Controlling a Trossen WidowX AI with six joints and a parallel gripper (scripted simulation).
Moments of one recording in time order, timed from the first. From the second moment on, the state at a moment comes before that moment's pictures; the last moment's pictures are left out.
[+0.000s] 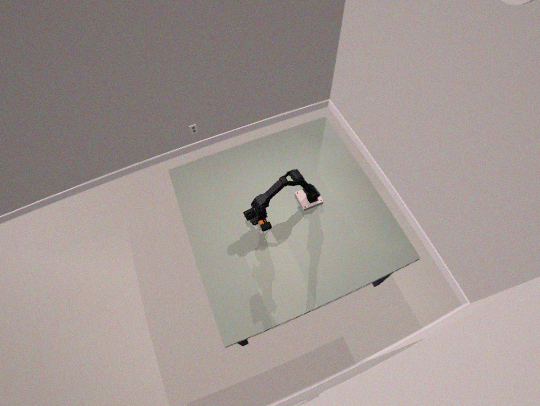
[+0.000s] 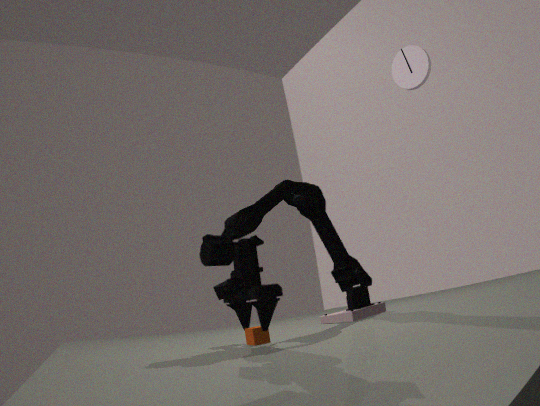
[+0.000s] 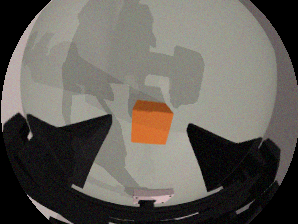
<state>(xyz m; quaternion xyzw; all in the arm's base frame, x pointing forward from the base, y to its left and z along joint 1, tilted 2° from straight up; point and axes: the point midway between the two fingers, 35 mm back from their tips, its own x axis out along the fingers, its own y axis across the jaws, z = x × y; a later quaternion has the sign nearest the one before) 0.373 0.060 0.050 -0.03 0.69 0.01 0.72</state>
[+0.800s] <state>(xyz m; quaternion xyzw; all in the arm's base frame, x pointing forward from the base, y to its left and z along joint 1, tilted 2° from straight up) 0.372 0.059 0.042 -0.03 0.69 0.01 0.72</state>
